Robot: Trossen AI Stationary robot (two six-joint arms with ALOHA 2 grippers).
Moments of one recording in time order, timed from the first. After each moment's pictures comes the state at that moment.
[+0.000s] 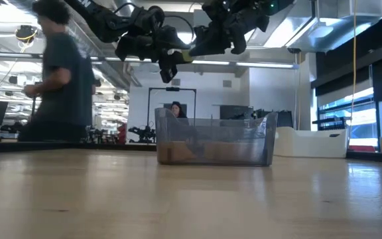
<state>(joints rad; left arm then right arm) 0.66 1.60 1.10 0.19 1.00 -0.34 -0.40 1.73 1.50 -0.42 -0.49 -0.90</state>
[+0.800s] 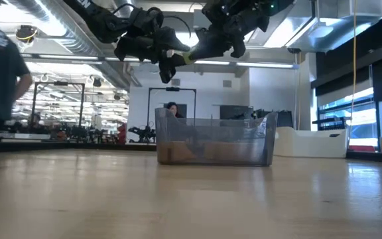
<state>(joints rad) 0.68 1.60 1.10 0.20 0.97 -0.31 -0.40 1.72 1.50 -0.42 -0.43 -0.91</state>
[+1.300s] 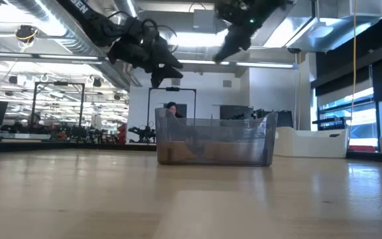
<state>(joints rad) 0.80 1.60 1.10 0.14 0.83 -0.13 -0.44 1.59 1.50 -0.57 0.12 -0.58</state>
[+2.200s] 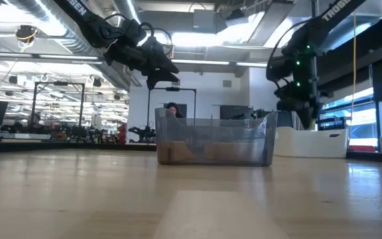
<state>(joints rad) 0.86 1.60 1.10 0.12 0.80 -0.07 -0.93 1.58 1.09 -0.93 0.34 0.19</state>
